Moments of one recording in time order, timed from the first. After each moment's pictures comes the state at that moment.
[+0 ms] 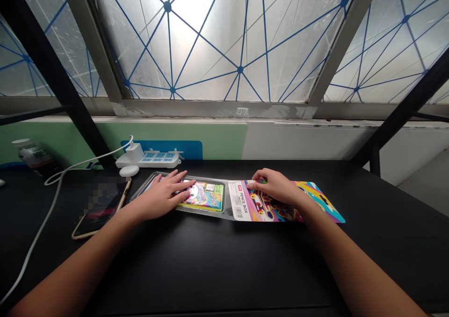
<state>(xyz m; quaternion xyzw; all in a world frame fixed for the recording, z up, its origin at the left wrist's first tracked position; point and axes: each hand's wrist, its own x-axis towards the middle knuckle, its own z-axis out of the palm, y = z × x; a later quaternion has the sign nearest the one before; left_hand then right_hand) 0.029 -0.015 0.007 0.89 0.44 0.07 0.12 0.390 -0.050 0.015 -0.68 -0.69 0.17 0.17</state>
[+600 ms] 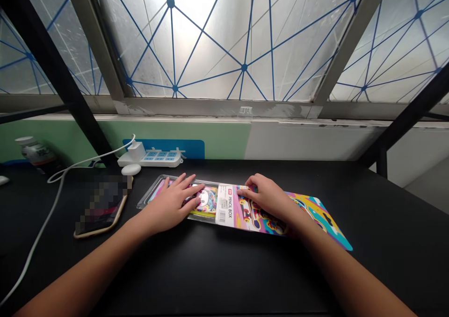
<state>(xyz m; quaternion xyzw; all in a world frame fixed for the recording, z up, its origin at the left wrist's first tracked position) 0.047 -0.037 0.000 0.89 0.42 0.11 0.12 0.351 -0.061 0.005 -0.68 -0.70 0.13 0.17</state>
